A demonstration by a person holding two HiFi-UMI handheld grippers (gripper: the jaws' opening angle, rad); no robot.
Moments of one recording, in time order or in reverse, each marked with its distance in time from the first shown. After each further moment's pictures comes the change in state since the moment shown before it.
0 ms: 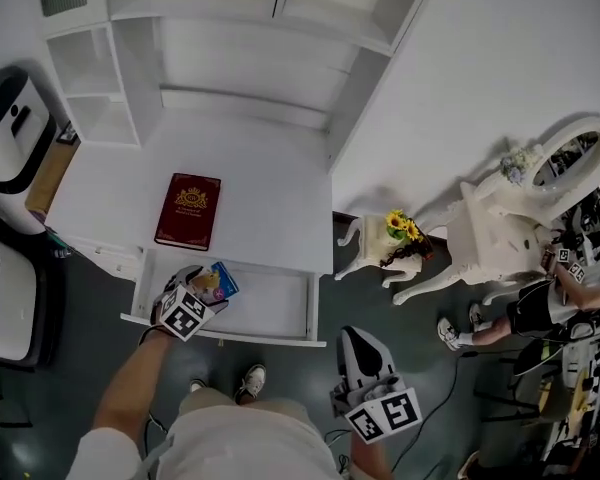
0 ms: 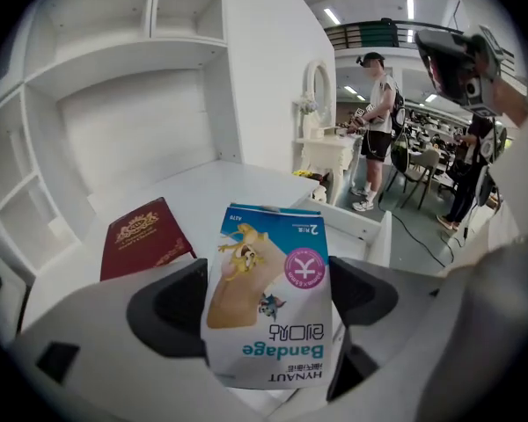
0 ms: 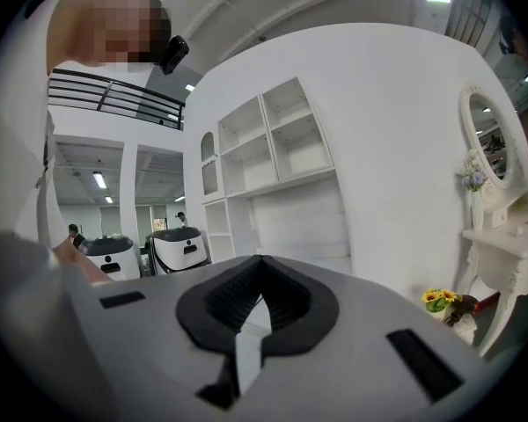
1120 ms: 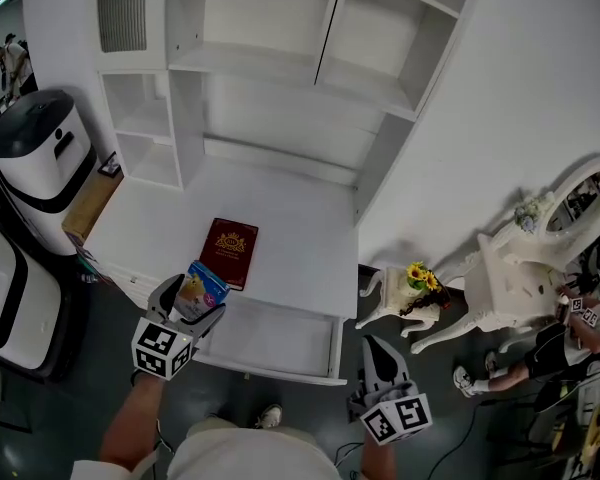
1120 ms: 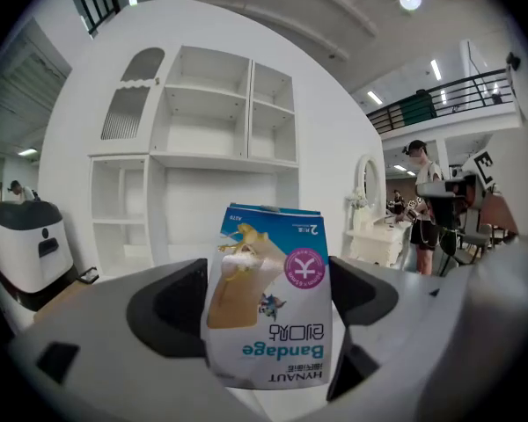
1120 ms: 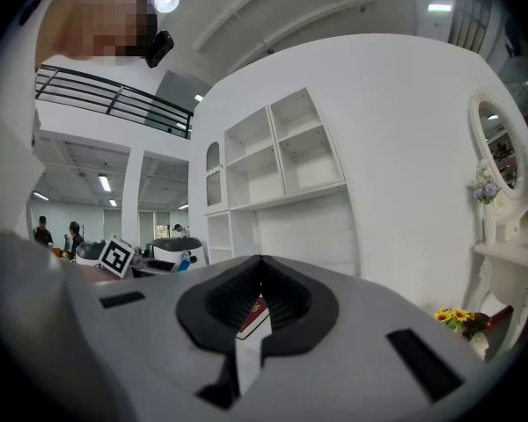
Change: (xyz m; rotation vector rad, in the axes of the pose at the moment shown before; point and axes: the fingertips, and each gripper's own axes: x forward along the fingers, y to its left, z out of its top) left arm -0.224 0.073 0.091 -0.245 -0.535 0.314; right arm 0.032 0.015 0.035 -0.037 -0.084 0.027
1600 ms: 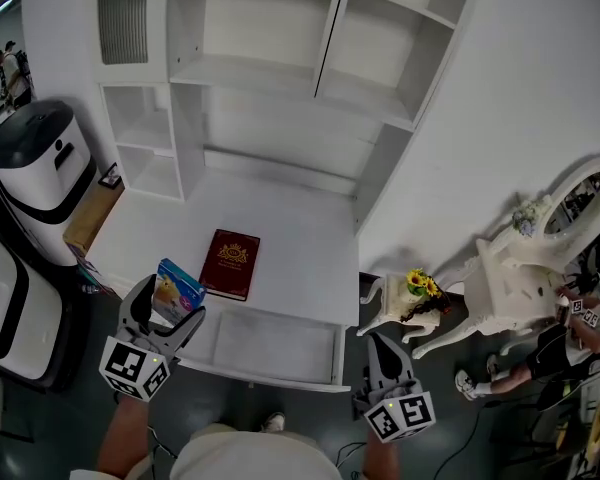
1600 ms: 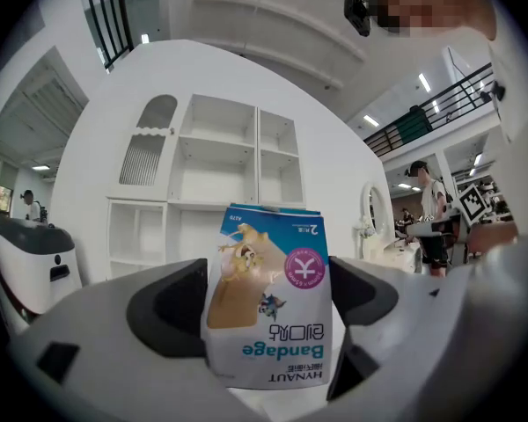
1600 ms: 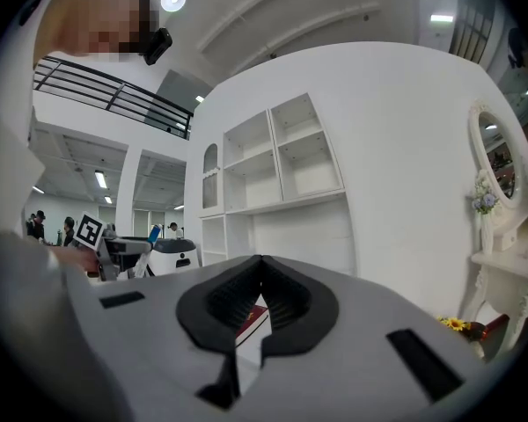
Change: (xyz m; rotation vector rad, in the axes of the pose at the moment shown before) left arm -0.065 0.024 0.083 0.023 -0.219 0.059; right arm 0.013 -0.002 0.015 -0.028 -0.028 -0.033
